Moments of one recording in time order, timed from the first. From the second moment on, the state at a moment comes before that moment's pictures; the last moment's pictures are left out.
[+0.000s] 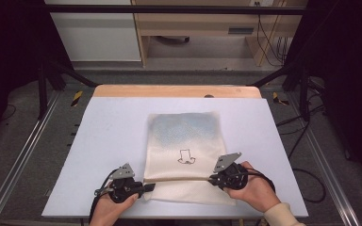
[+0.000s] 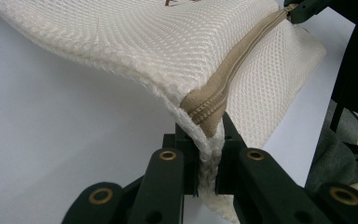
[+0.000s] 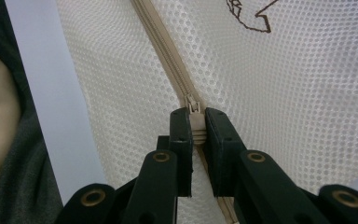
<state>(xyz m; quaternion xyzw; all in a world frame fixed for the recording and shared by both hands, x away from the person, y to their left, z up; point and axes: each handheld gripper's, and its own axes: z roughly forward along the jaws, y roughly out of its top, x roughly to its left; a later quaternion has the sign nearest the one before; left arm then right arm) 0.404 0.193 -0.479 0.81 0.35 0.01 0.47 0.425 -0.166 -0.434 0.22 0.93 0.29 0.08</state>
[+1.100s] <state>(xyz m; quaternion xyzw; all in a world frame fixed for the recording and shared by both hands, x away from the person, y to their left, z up) 0.405 0.195 -0.478 0.81 0.35 0.01 0.47 0.421 -0.190 -0.437 0.24 0.92 0.30 0.09</state>
